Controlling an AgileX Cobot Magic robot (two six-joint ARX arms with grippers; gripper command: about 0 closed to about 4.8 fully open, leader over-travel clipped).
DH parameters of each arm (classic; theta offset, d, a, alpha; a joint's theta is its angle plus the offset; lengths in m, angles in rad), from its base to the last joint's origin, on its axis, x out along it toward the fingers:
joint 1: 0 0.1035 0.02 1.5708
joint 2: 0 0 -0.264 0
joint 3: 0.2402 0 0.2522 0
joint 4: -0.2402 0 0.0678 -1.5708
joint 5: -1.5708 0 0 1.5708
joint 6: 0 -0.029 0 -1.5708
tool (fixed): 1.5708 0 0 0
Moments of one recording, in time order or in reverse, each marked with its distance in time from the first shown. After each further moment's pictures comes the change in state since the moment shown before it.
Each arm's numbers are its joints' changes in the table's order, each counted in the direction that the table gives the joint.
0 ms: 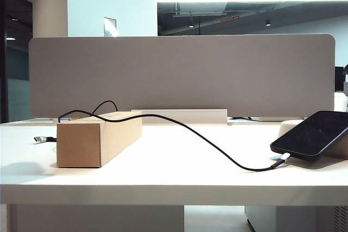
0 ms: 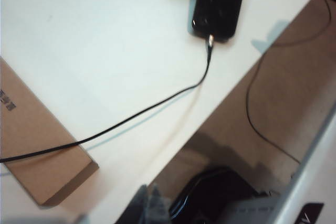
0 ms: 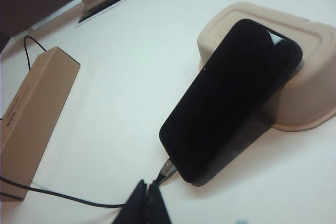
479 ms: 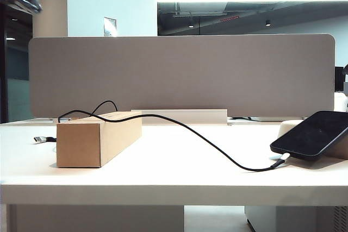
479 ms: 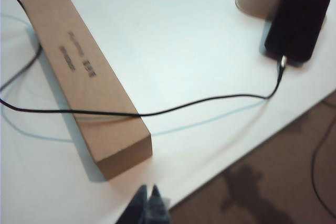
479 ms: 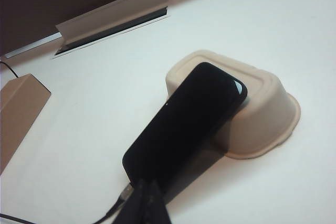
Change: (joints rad) left arm -0.009 0.430 -0.484 0.323 0.257 0.144; right arm 0.003 0.229 -0.112 0.010 -0.145 0.101
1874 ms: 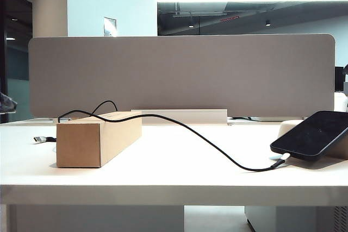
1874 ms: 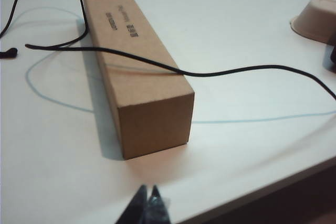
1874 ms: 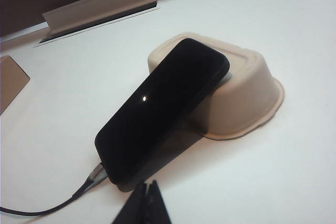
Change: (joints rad) left arm -0.116 0.336 -0.752 0.701 0.278 0.126; right arm -0.001 0.182 -0.180 0.026 -0.025 0.064
